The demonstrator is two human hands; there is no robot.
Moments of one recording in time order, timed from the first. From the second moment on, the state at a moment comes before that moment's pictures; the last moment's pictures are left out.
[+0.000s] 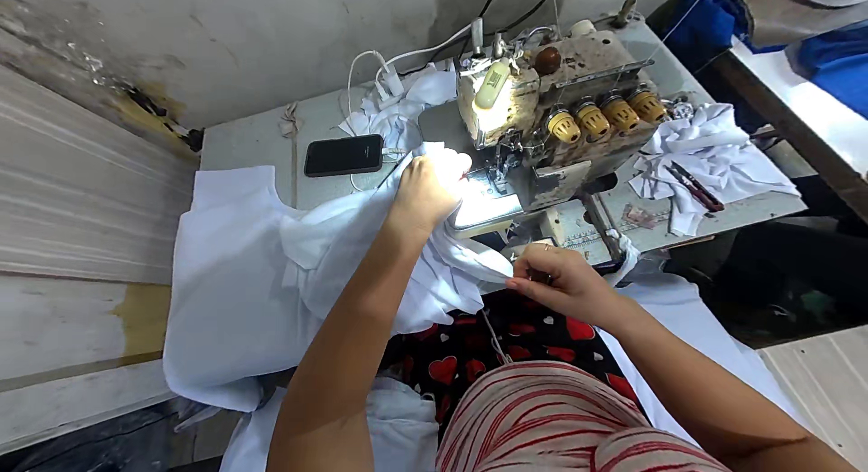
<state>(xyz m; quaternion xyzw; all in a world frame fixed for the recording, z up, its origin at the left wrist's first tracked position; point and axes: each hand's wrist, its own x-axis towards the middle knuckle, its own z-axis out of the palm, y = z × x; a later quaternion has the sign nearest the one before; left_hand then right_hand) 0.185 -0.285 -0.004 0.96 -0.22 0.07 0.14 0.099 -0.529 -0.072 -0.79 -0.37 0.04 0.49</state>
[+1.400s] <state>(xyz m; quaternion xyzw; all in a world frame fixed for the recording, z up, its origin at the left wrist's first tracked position) 0.144 -0.285 -0.015 0.95 -0.09 0.15 0.27 0.169 -0.715 -0.078 -0.91 0.02 -0.19 0.37</state>
